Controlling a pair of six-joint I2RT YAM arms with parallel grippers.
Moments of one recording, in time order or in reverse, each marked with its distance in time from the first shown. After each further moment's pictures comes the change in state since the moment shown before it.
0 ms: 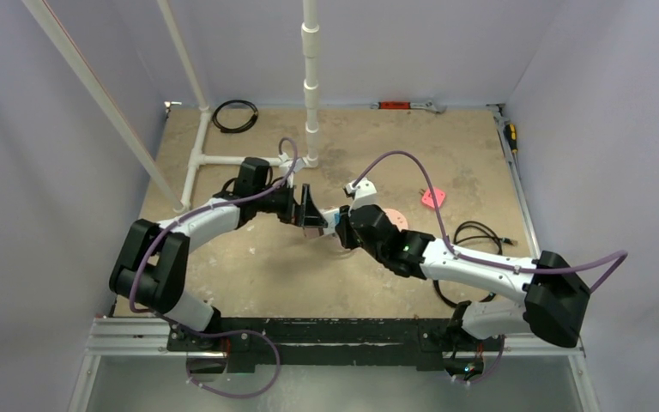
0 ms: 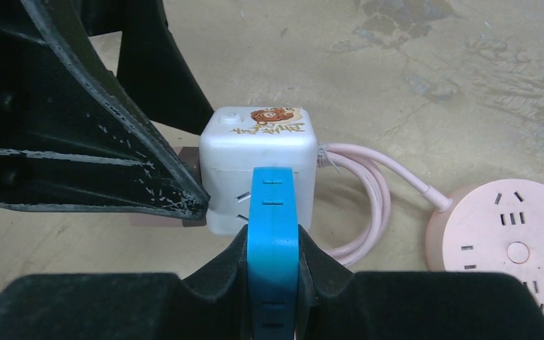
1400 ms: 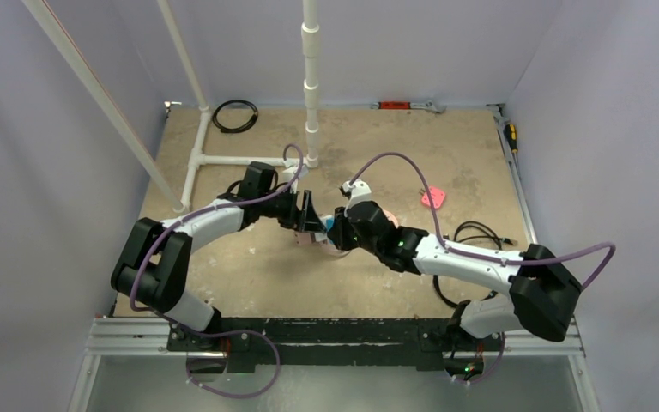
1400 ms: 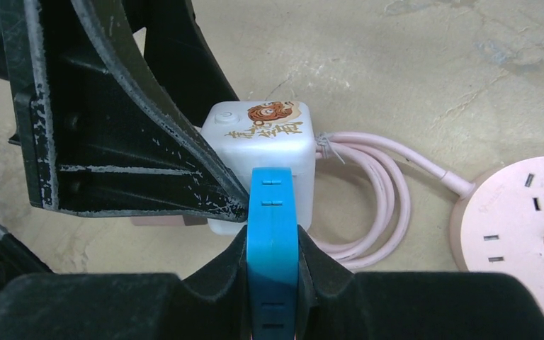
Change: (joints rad) left arm -0.035 0.010 -0.008 -0.061 -0.078 0.048; right arm -0.035 0.068 -0.002 0.043 -0.156 0.058
